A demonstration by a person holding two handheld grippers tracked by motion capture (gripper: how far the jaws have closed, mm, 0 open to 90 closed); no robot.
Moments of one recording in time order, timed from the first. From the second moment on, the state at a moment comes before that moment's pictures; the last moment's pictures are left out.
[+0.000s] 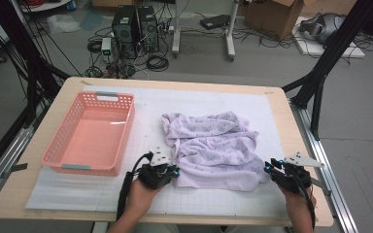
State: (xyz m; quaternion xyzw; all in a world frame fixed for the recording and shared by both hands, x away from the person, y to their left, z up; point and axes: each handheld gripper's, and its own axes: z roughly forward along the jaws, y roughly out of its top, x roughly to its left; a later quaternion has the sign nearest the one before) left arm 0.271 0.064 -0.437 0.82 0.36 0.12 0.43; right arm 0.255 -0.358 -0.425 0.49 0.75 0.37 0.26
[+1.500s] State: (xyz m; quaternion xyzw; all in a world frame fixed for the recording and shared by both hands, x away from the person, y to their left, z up) left arm 0.341 0.057 -0.440 0.75 0.41 0.24 0.46; right arm 0.334 -0.300 -0.430 0.46 0.76 0.33 0.30
